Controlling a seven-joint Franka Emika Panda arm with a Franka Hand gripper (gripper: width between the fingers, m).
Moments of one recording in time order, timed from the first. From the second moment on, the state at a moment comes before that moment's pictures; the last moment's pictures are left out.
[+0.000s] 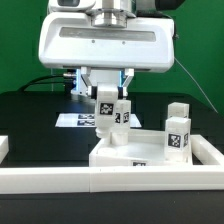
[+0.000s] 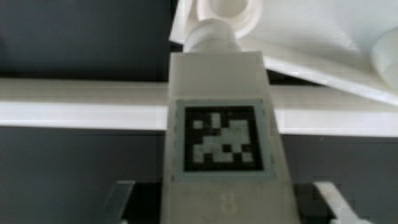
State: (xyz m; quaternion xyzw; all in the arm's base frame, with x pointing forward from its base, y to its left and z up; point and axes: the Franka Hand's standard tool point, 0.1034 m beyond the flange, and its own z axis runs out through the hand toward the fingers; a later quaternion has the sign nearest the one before) arm 0.612 -0.035 0.126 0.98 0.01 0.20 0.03
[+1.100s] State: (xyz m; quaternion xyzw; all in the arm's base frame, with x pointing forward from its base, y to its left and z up) arm 0.606 -0.054 0.125 0.96 -0.02 0.29 0.06
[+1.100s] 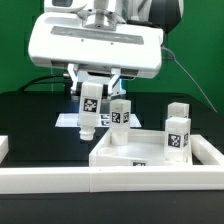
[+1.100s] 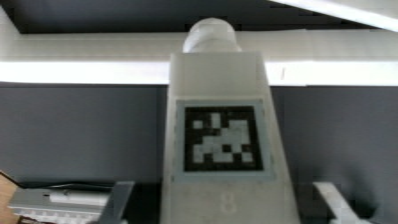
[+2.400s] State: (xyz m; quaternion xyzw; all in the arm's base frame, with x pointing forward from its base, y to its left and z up) arm 0.601 -0.039 0.116 0.95 -0.05 0.29 0.04
